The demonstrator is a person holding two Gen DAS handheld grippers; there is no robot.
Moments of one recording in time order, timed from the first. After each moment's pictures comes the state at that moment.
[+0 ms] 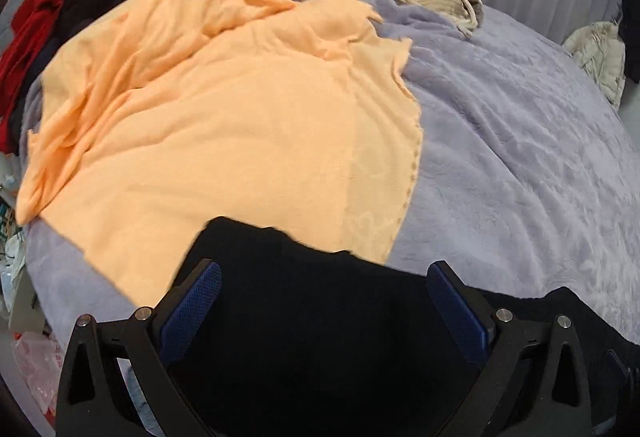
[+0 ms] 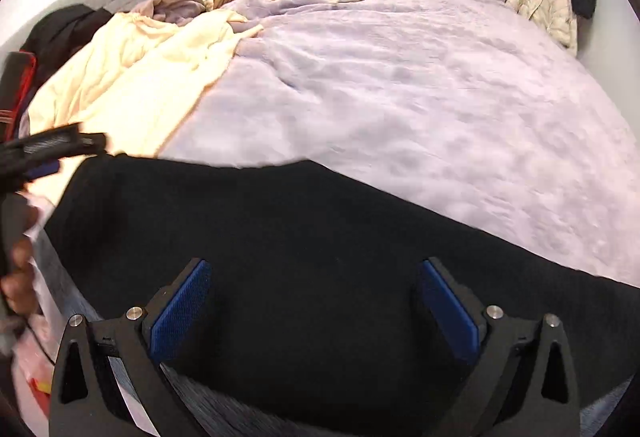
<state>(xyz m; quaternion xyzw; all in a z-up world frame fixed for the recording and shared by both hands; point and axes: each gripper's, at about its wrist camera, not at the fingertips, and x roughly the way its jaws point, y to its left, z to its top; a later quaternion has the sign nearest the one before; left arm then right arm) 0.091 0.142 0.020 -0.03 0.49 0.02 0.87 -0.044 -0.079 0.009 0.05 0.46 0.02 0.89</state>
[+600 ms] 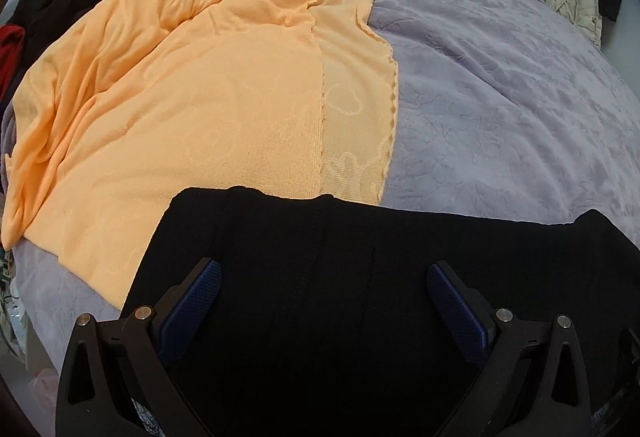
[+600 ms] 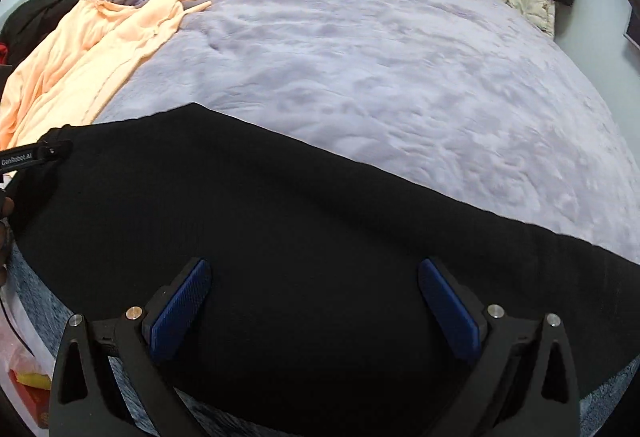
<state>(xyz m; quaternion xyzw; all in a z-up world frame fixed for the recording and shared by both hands) 0.067 0.136 -0.013 0.05 0.49 -0.02 0.87 -0.080 -0.154 -0.024 0.03 0.48 -0.04 0.87</state>
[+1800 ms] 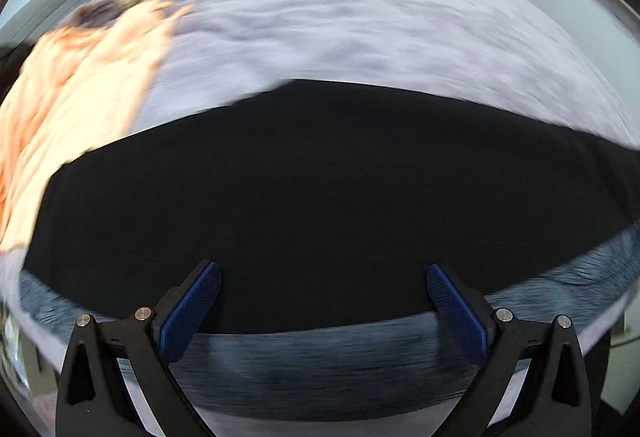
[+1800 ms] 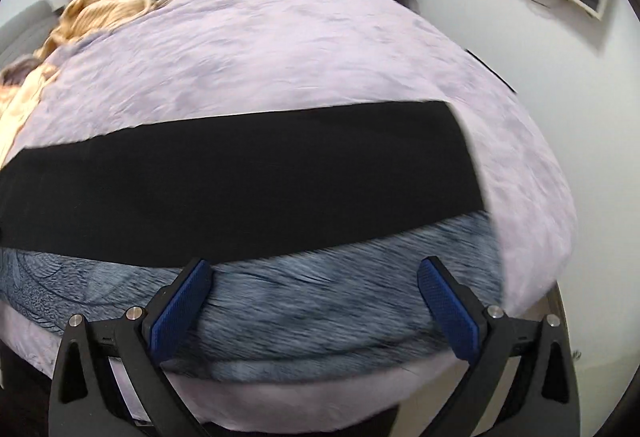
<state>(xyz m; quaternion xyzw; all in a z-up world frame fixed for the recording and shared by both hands) -0.085 -0.077 -0.010 0.14 0.50 -0.18 0.83 -0.274 -0.407 0.007 0.10 0.46 -0.24 0.85</state>
